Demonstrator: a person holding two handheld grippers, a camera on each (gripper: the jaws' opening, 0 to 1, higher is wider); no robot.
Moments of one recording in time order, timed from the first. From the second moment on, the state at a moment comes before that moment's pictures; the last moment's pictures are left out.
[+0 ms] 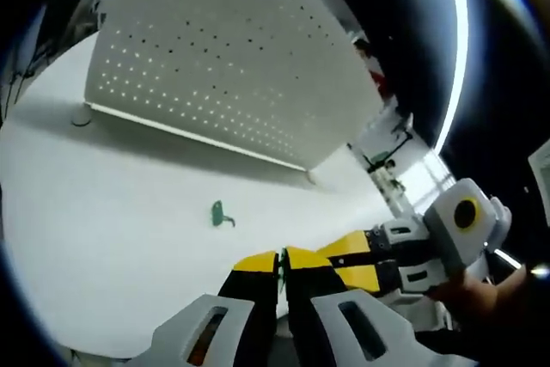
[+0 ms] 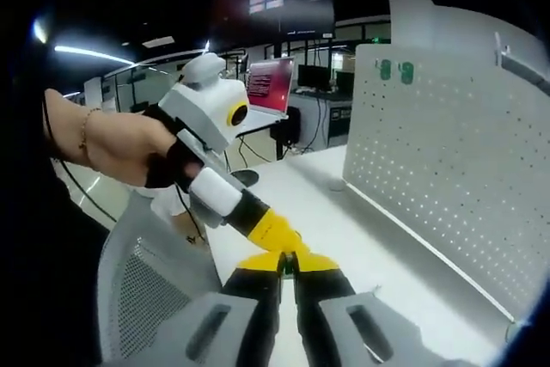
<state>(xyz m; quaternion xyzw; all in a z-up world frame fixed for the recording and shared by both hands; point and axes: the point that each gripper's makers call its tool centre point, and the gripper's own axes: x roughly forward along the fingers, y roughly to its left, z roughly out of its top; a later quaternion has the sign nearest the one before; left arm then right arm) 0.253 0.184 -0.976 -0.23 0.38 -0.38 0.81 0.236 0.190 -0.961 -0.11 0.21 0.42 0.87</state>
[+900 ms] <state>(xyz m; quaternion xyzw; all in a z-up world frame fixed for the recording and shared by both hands) 0.249 0.183 -0.975 -0.27 0.39 -0.38 0.80 0.234 0.190 -0.964 -0.09 0.23 0.42 0.87</state>
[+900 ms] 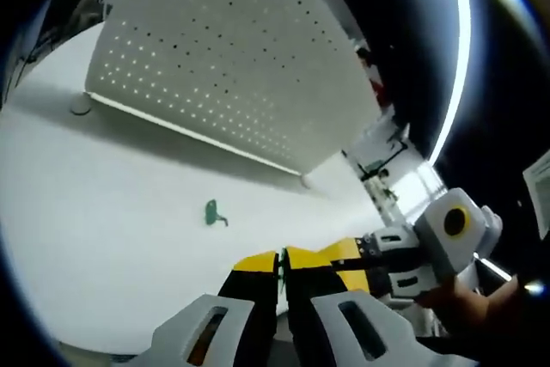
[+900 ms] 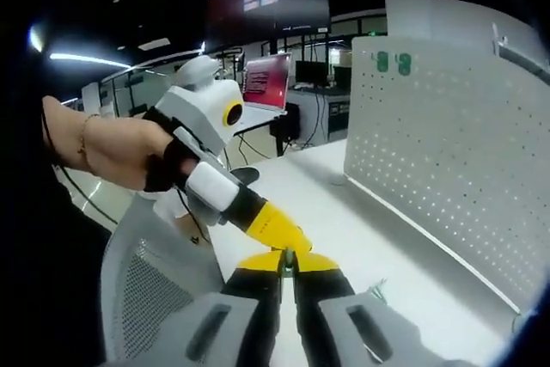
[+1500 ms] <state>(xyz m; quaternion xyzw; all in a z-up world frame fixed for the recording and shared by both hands) 0.251 0.186 -0.975 -0.19 0.36 -0.40 0.82 0.232 0.191 -0.966 -0.10 0.25 0.40 0.87</state>
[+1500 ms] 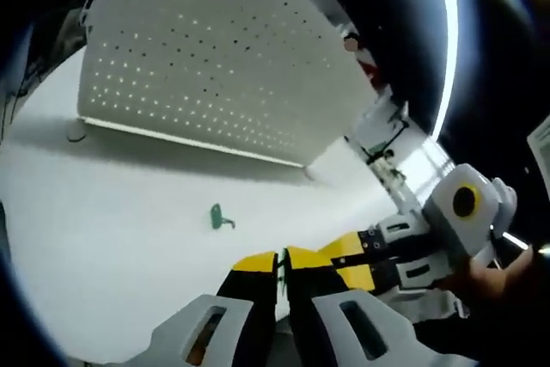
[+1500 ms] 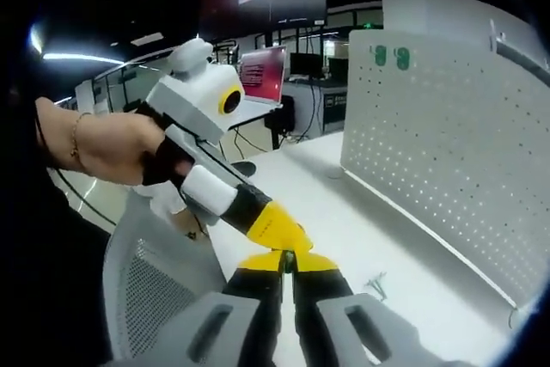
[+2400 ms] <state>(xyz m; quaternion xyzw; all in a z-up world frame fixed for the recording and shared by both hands) 0.260 0.202 -0.950 -0.16 0.21 -0.43 0.86 0.248 0.181 -0.959 -0.04 0.22 0.36 0.91</state>
